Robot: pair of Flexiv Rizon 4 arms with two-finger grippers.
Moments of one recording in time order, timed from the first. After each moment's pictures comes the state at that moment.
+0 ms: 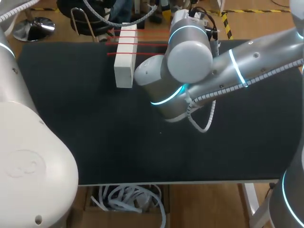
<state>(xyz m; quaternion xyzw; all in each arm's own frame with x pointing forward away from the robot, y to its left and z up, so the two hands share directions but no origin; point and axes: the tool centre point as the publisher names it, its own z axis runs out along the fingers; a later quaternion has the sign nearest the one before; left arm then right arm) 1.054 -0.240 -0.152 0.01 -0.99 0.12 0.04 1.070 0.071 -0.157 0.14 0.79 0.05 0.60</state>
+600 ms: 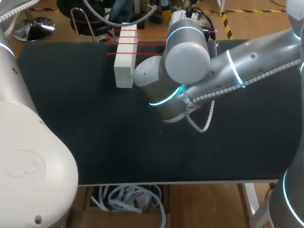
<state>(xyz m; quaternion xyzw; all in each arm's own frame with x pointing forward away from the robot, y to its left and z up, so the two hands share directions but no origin) 1.054 -0.240 -0.152 0.01 -0.99 0.12 0.04 1.071 0.077 -0.159 0.13 0.79 0.04 0.60</state>
